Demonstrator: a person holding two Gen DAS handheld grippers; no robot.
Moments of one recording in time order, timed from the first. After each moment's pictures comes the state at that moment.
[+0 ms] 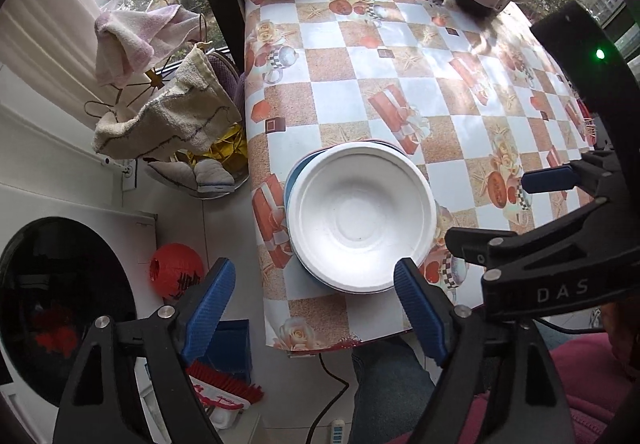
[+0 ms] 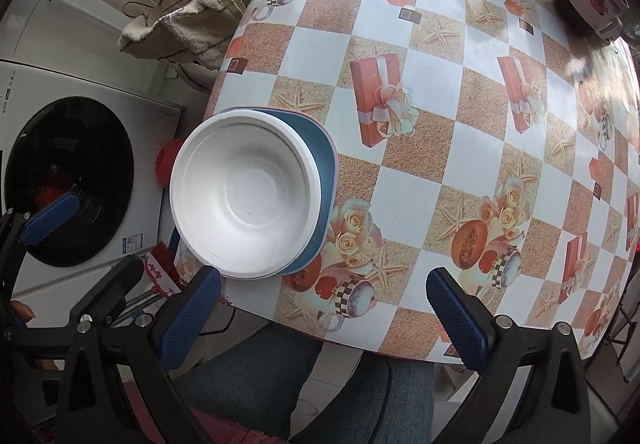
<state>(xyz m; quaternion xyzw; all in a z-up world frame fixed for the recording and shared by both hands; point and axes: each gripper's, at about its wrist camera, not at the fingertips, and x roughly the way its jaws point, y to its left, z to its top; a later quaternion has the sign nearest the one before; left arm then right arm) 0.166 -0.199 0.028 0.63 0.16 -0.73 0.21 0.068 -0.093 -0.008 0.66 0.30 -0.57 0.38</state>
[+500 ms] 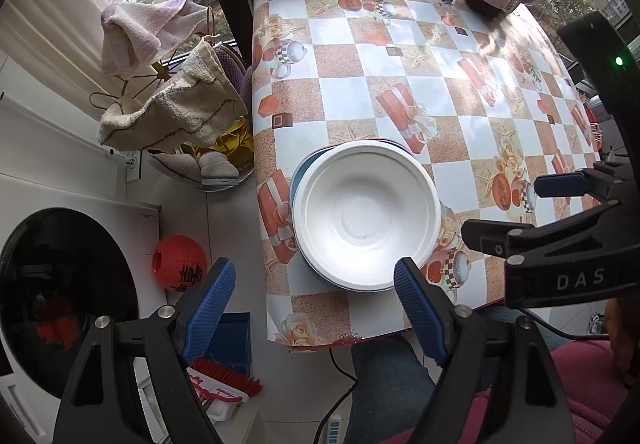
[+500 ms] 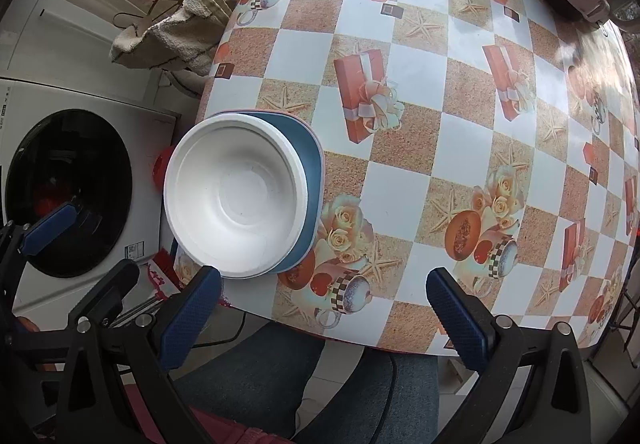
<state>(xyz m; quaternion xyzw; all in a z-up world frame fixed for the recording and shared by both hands) 0.167 -0.204 0.028 0.63 0.18 -0.72 0.22 0.058 -0.085 -0.004 0.67 0.28 -0.58 0.36</state>
